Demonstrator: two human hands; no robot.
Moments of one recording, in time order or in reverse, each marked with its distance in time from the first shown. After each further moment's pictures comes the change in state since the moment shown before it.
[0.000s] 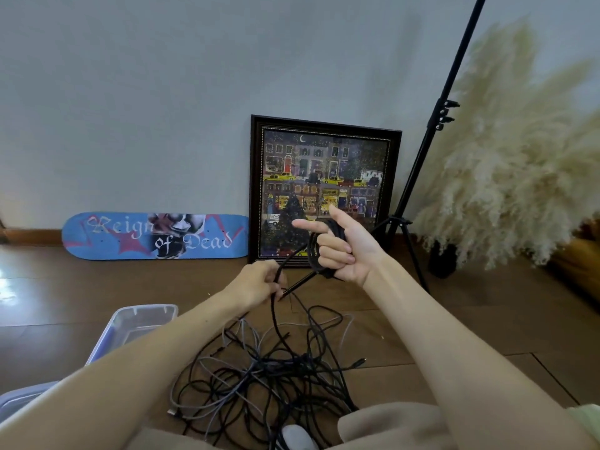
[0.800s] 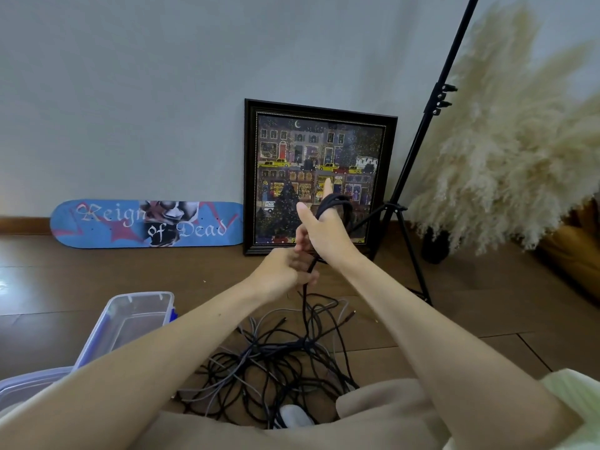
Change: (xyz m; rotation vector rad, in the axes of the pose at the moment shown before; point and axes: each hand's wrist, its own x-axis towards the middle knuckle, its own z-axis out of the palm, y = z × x) left_hand -0.014 0.033 0.025 -0.411 -0.088 0.008; right_hand 0.017 0.029 0.017 -0.851 0.413 -0.449
